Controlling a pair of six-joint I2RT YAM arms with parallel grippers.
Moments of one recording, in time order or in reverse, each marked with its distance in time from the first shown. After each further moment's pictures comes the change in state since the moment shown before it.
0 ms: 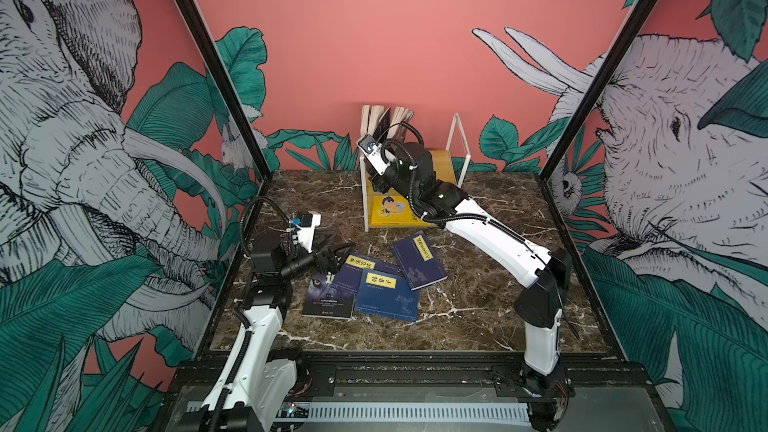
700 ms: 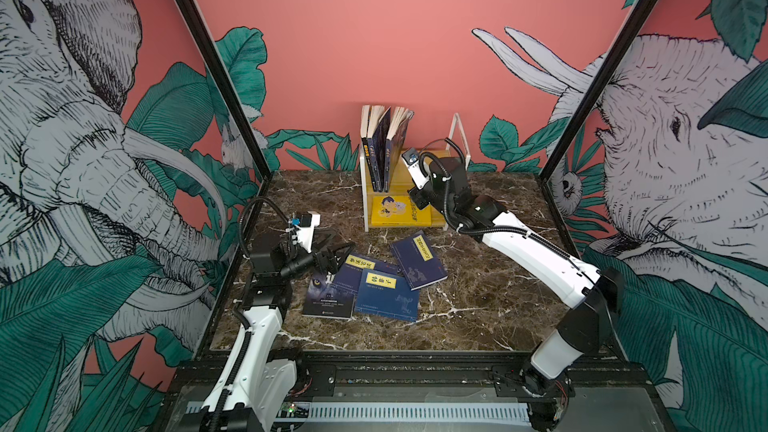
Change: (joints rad) left arm 0.004 -0.004 0.000 0.000 0.000 0.000; right arm -0.113 -0.264 -0.360 -0.076 0.142 0.145
